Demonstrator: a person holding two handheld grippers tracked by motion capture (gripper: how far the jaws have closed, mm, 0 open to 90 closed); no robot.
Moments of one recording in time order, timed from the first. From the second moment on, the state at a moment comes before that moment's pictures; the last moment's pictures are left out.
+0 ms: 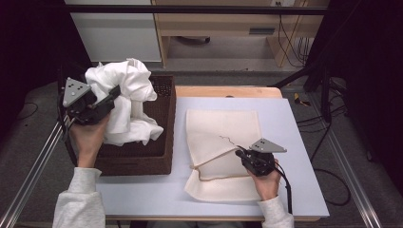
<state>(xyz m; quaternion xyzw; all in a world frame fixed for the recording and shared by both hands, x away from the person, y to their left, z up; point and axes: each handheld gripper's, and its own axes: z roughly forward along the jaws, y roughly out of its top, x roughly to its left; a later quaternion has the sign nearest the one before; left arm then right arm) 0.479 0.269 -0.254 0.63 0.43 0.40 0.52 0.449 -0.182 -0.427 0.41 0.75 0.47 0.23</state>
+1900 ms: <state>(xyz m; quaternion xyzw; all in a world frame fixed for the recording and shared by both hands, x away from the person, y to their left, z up) 0.359 0.111 -0.229 0.69 0.22 0.29 0.63 0.457 -0.191 -0.427 0.43 0.73 0.47 0.25</state>
